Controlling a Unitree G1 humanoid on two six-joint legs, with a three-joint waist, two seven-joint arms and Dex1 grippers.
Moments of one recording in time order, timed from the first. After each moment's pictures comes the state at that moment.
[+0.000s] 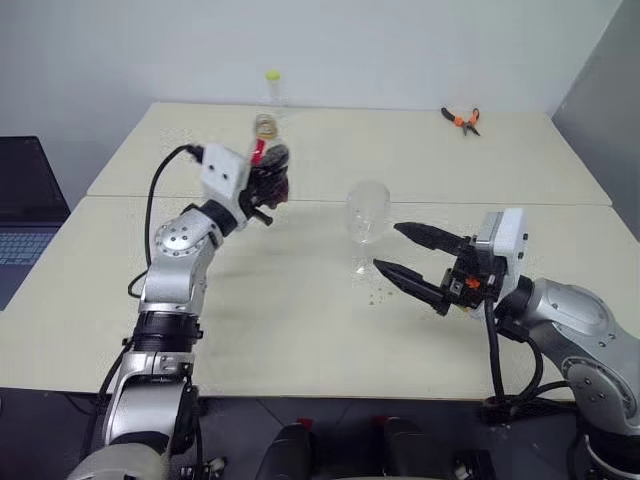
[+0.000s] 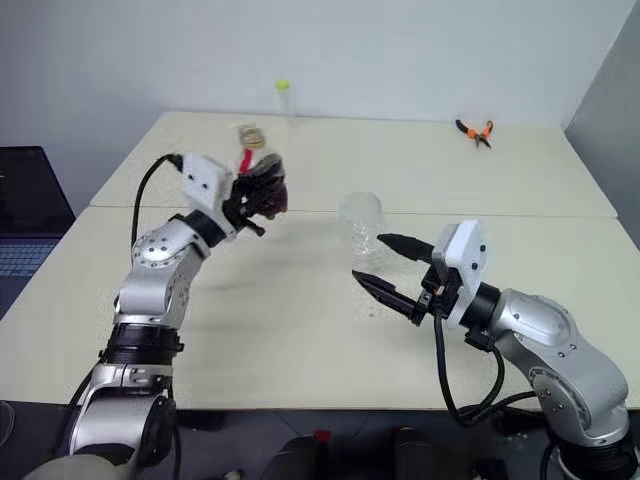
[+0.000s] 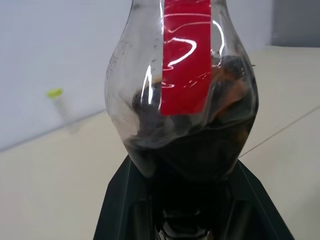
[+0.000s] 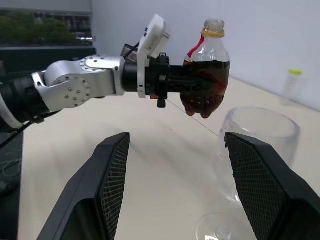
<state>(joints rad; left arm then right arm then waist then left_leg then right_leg) -0.69 0.46 0.02 0.27 -0.15 0.06 -0.60 -0.22 -0.57 -0.04 -0.74 0.68 0.62 0.53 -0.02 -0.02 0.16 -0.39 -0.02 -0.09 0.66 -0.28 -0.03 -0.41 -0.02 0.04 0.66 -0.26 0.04</state>
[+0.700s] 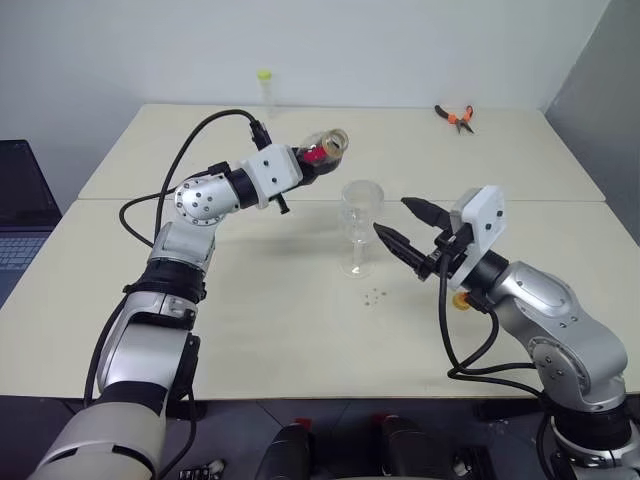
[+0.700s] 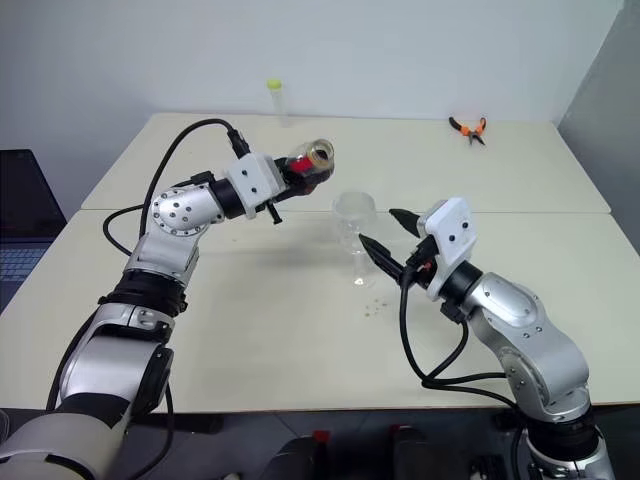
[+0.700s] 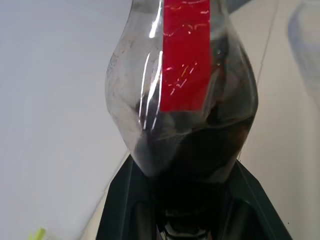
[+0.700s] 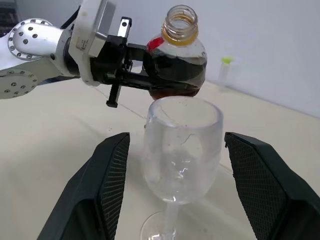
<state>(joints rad) -0.97 0.52 -0.15 0.75 0.12 -0.58 -0.75 -0.33 -0.46 0.06 -0.65 0.50 0.66 0.37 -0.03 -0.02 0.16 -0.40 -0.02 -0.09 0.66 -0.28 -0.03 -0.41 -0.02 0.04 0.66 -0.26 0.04</state>
